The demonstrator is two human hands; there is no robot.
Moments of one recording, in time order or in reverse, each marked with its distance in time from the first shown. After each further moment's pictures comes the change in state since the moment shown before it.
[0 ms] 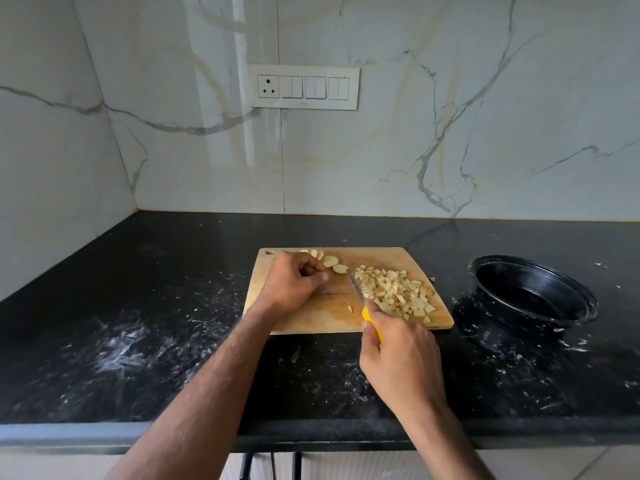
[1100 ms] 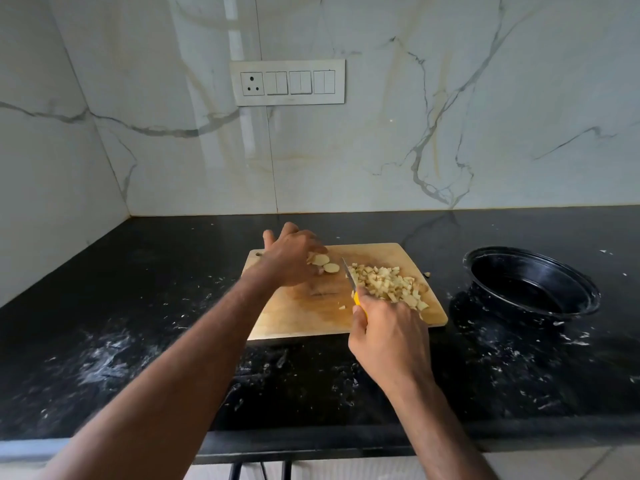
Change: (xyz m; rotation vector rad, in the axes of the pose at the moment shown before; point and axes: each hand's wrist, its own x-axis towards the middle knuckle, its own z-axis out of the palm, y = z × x) left_hand 0.056 0.015 0.005 0.873 -0.261 0.193; right_hand 0.025 0.010 0.005 -0.045 0.007 -0.036
